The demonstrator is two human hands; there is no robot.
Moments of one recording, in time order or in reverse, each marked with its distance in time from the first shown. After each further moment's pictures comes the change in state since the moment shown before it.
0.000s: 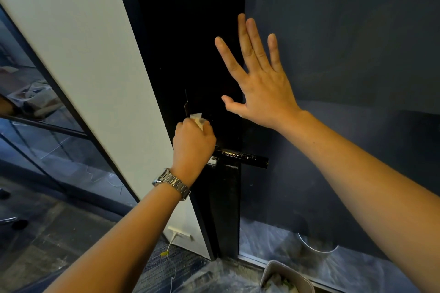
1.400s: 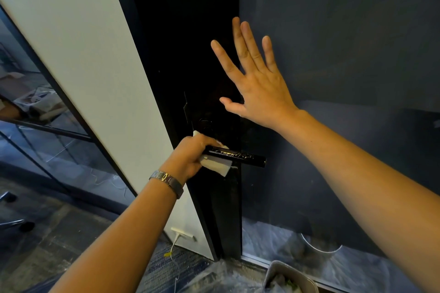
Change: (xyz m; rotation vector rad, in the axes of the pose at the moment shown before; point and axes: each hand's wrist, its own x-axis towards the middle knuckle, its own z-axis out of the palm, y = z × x) left_hand 0.000 -0.005 -0.005 -0.685 -0.413 -0.523; right_hand -0.001 0.002 -0.001 -0.027 -0.001 -0.009
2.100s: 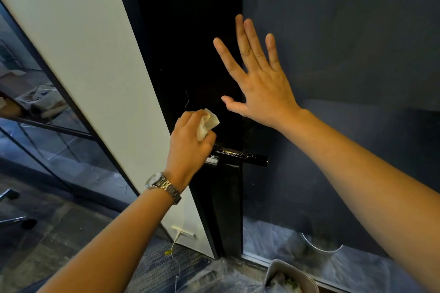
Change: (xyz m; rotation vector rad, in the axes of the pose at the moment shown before) left_hand -0.005 -0.007 -0.010 0.824 0.375 0.957; right_hand -0.001 -0.001 0.001 -0.013 0.010 0.000
